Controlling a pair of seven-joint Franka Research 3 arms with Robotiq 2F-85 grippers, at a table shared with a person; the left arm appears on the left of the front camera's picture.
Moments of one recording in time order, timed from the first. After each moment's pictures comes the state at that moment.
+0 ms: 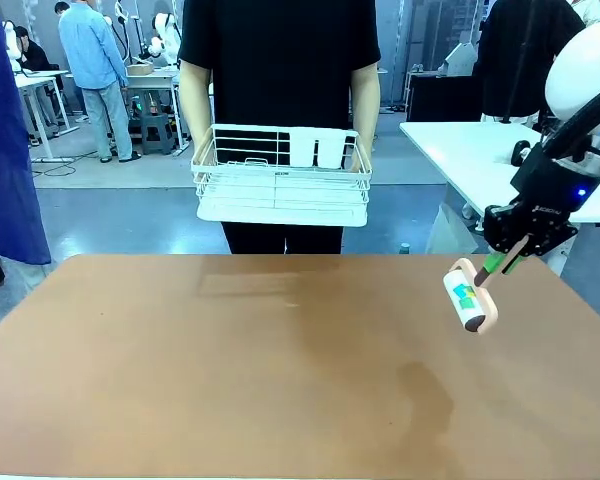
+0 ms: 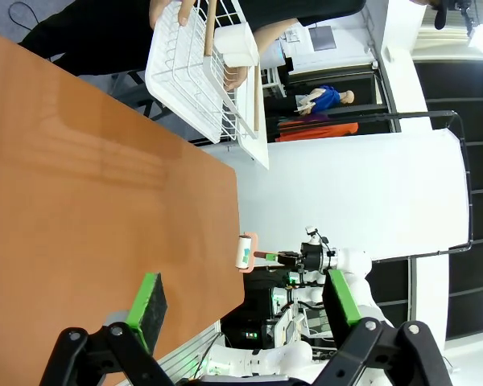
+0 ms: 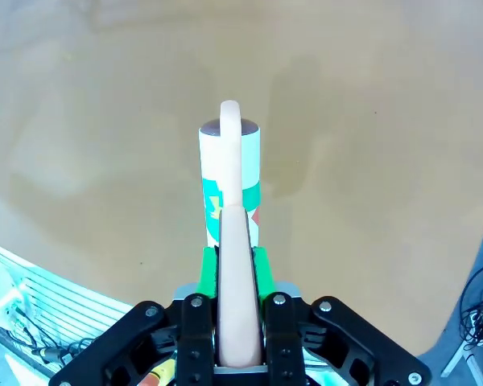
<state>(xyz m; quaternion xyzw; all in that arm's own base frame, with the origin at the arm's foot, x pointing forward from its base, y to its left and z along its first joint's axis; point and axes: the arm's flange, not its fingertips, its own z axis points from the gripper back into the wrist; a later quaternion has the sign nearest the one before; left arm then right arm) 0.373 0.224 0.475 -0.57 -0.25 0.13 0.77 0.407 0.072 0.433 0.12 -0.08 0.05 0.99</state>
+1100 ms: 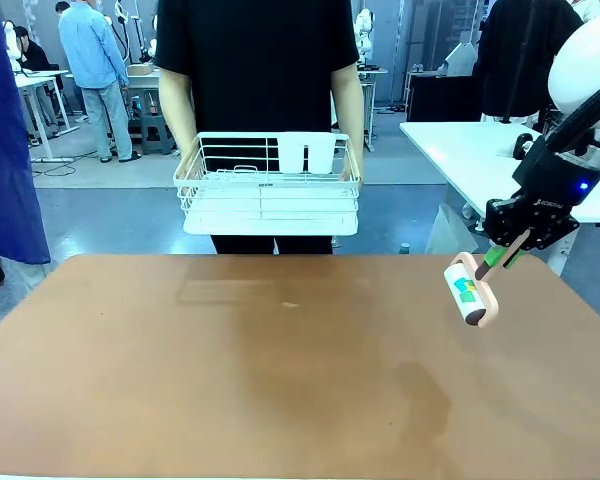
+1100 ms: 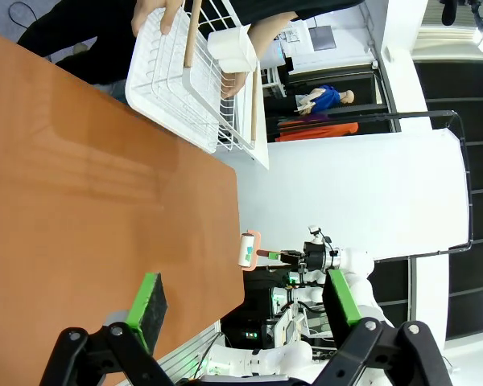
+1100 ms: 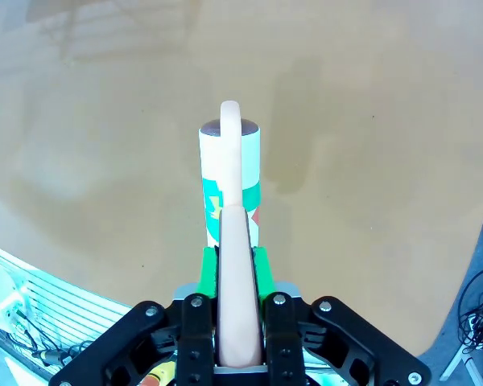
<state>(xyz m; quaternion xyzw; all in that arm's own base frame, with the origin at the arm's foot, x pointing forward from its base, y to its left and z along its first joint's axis) 0.373 0.224 0.475 -0.57 -0.25 0.13 0.77 0.408 0.071 0.441 0.12 -0.09 0.05 0.99</state>
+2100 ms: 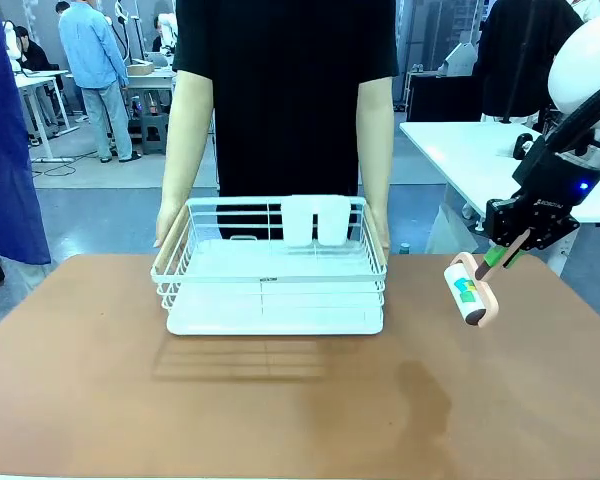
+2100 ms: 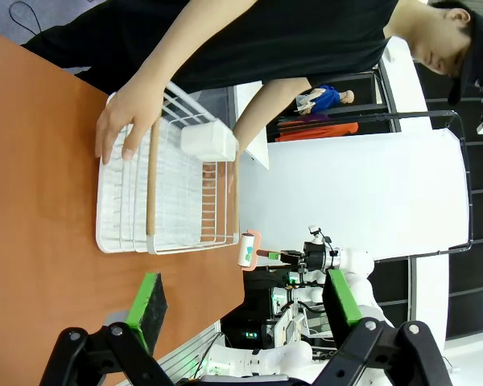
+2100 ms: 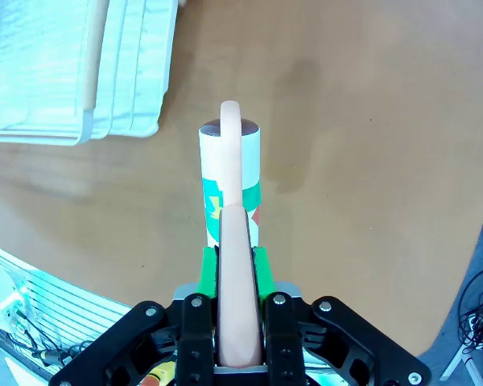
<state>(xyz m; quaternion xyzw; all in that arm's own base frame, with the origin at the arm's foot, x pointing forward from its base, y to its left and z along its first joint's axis) 0.373 0.224 0.475 -0.57 -0.25 0.13 0.77 0.408 0.071 0.441 0.12 -0.09 0.05 0.99</state>
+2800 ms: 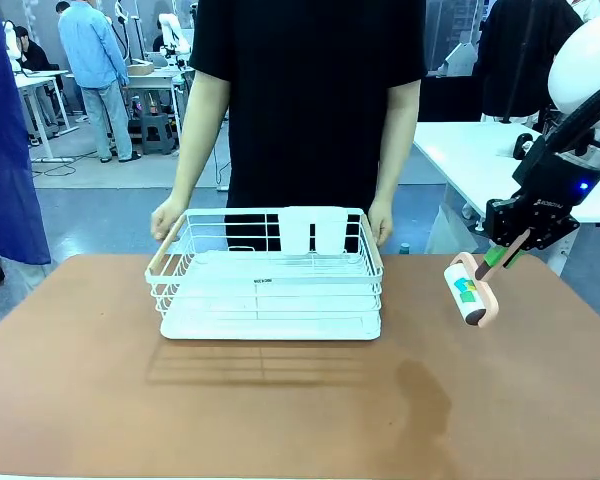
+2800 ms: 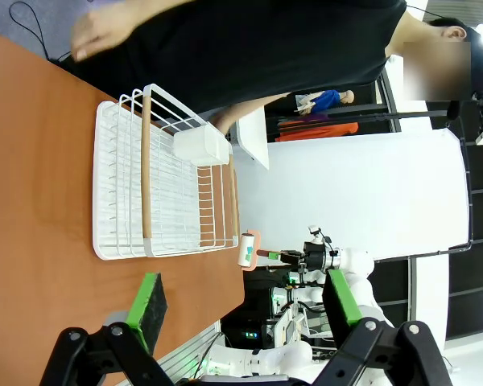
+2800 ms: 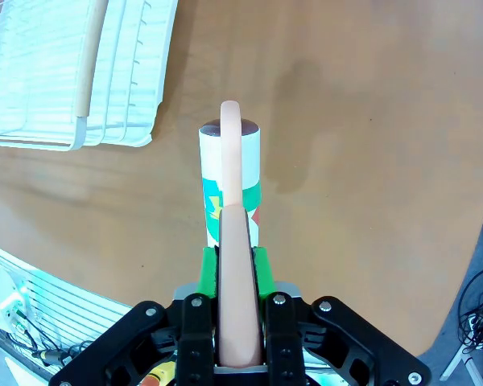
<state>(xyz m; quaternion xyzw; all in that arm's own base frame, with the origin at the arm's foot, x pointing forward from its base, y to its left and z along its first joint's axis) 0.373 0.224 0.475 -0.57 -0.25 0.13 0.77 0.408 0.071 0.441 0.12 -0.09 0.05 0.99</state>
